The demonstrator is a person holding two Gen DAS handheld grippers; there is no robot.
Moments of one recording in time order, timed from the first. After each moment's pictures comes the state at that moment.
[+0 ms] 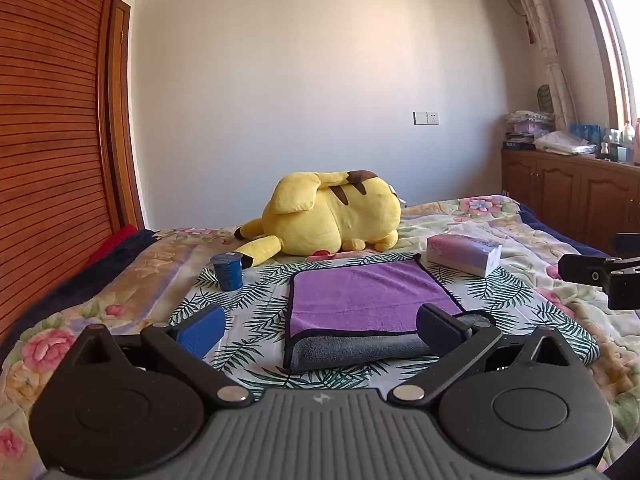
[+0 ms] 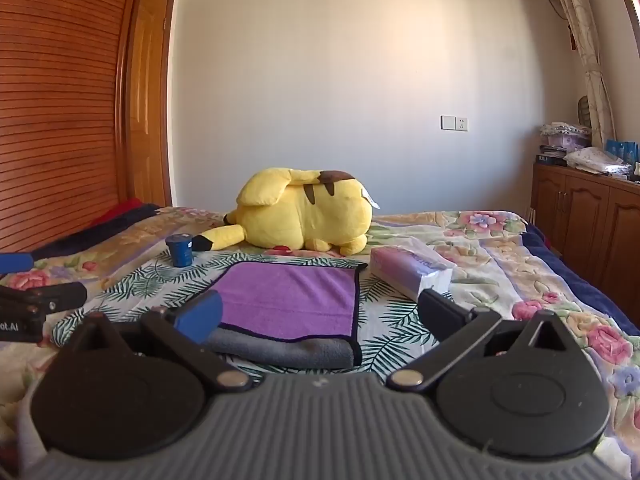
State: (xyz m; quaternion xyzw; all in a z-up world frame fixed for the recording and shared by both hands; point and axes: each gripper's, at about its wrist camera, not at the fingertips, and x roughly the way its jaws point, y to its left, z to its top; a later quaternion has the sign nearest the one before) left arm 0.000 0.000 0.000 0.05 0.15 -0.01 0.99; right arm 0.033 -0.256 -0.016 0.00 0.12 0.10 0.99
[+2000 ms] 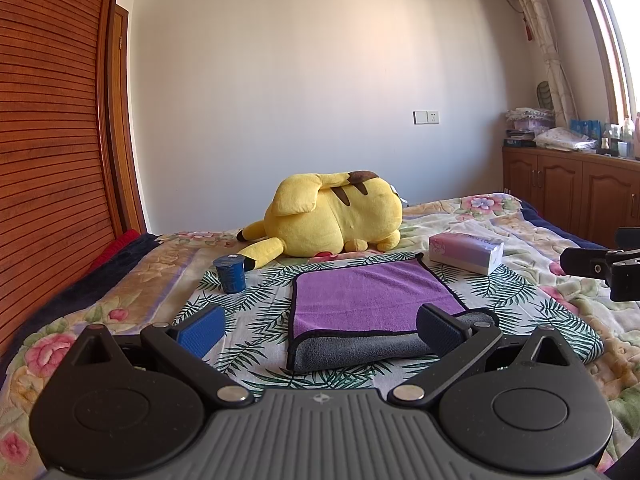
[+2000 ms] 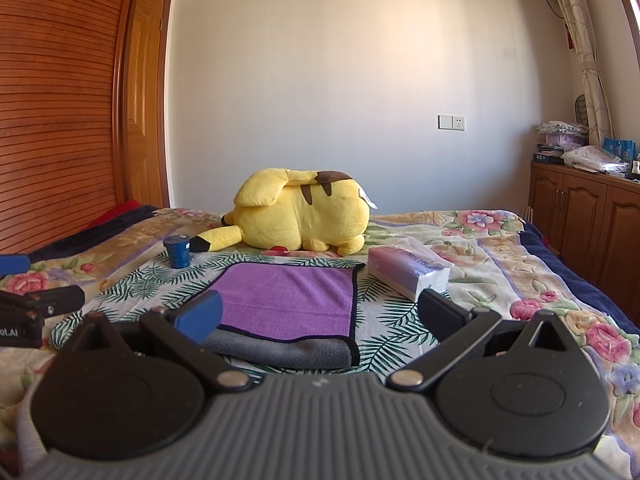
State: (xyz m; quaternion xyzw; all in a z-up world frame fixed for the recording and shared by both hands) left arm 0.001 0.000 0.001 0.06 0.14 -0.01 0.99; right arm 0.032 -0.258 -0.017 0.00 0.12 0.10 0.99
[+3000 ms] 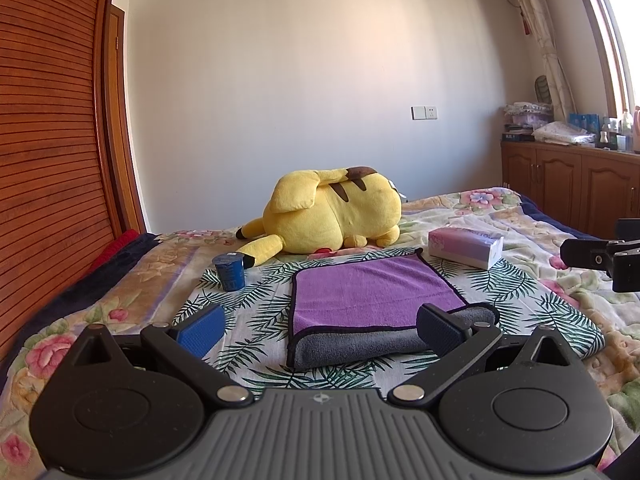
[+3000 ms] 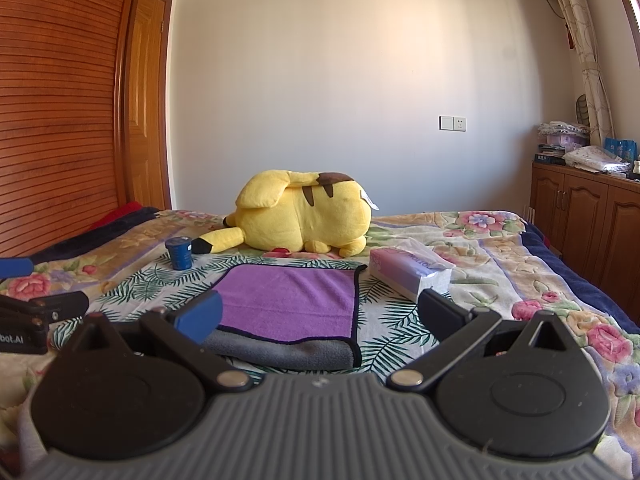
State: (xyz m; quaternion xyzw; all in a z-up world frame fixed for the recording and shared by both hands) left arm 0.002 0.004 -0.001 0.06 0.15 -0.01 0.99; right arm 0.030 -0.258 -0.017 0.00 0.12 0.10 0.99
